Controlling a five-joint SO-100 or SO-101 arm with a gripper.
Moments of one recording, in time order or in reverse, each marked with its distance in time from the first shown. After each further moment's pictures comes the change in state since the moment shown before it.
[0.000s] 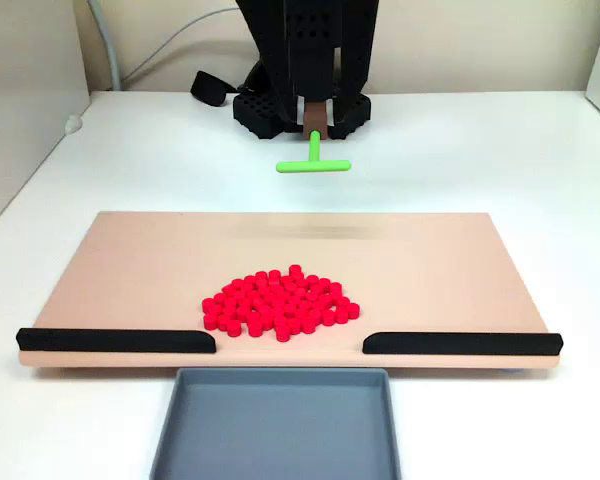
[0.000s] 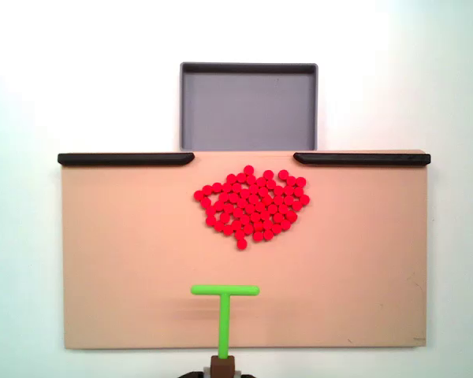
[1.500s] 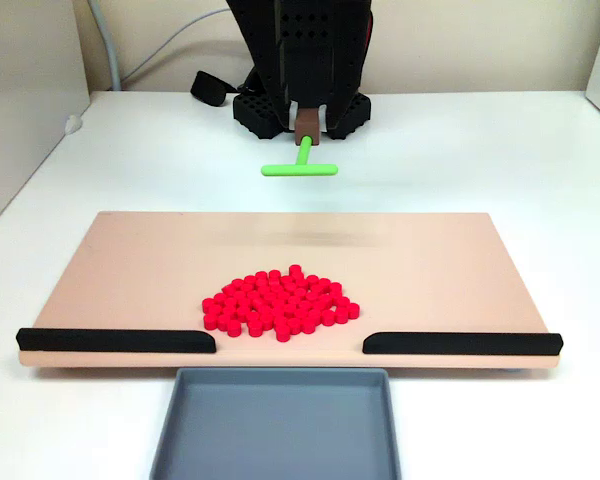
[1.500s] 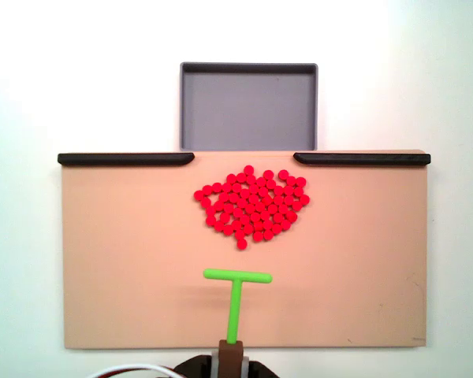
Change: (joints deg) arm 1.2 0.0 0.0 -2.5 2.5
